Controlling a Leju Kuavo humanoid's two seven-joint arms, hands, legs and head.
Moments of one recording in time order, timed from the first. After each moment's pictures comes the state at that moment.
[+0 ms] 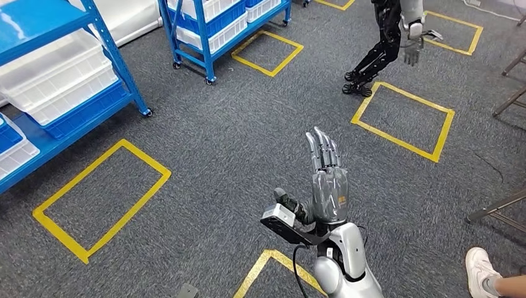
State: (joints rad) left arm -0.11 -0.23 0.44 -0.22 -0.79 0.11 -0.44; right arm -0.17 0.09 0.38 -1.58 1.03 -0.62 -0.04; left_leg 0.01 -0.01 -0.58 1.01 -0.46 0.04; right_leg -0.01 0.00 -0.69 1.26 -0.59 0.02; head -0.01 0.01
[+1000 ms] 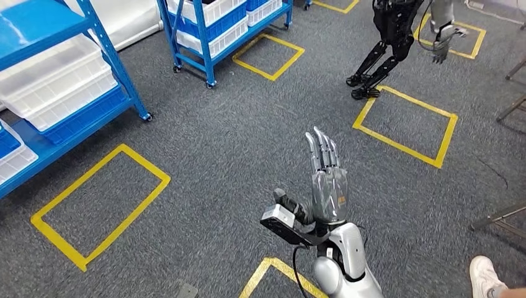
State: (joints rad) left arm -0.11 -0.23 0.44 -0.22 -0.80 0.11 -0.43; right arm -0.17 0.09 0.38 -1.58 1.03 -0.62 -0.04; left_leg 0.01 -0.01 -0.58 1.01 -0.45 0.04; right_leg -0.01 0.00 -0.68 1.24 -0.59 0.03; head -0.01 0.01
